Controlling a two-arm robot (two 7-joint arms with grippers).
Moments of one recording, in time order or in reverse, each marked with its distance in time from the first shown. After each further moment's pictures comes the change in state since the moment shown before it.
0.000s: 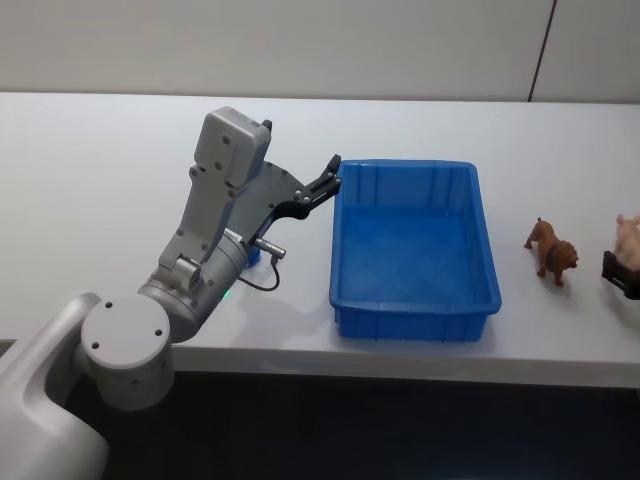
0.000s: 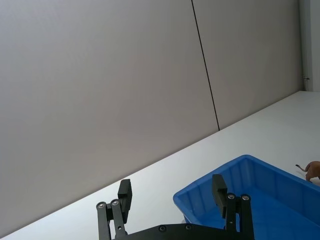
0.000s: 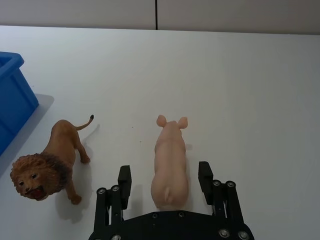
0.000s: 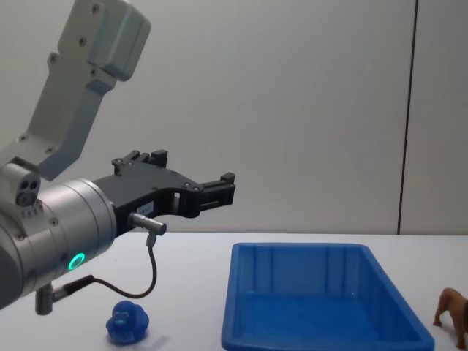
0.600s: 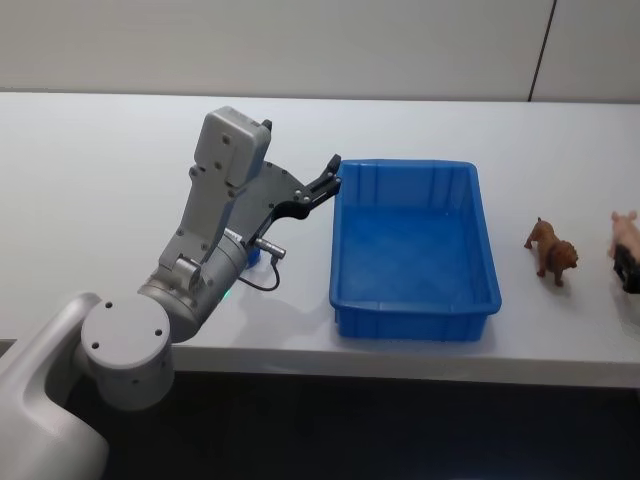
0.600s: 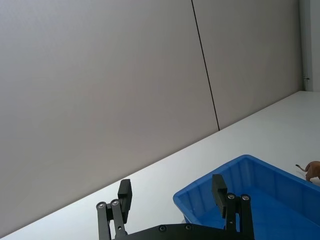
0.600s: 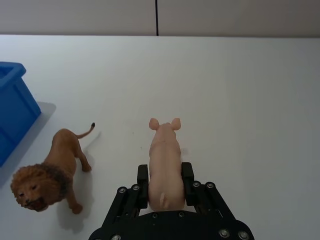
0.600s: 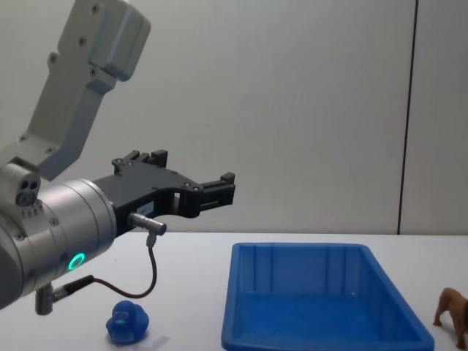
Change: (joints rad) left arm 0.000 0.000 0.000 0.000 0.000 0.000 0.000; right arm 0.018 -0.008 0.003 0.025 0.010 -0.020 0.014
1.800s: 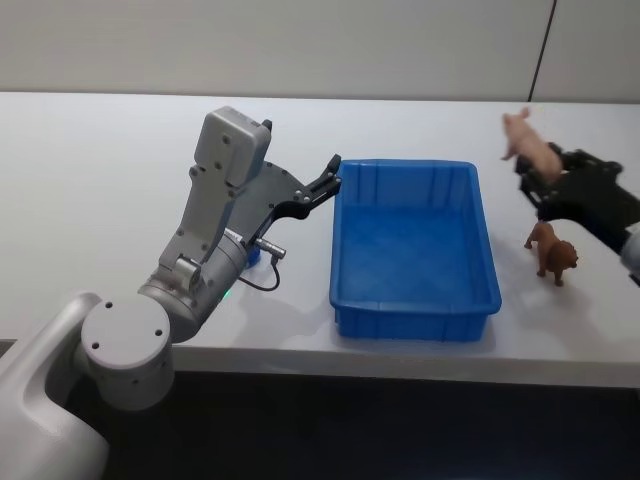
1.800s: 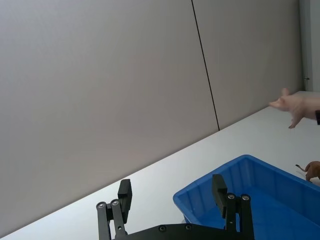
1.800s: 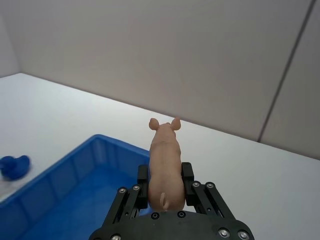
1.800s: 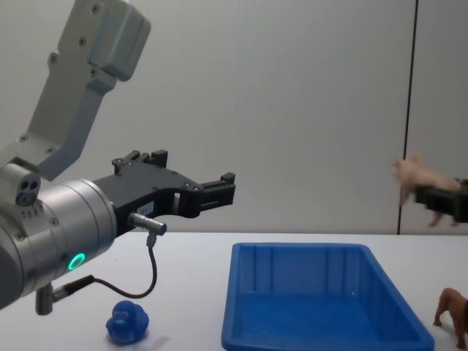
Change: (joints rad) left arm 0.000 0.000 0.000 0.000 0.000 0.000 0.000; right arm 0.044 -0.038 -0.065 -0.241 -0.117 -0.034 0.209
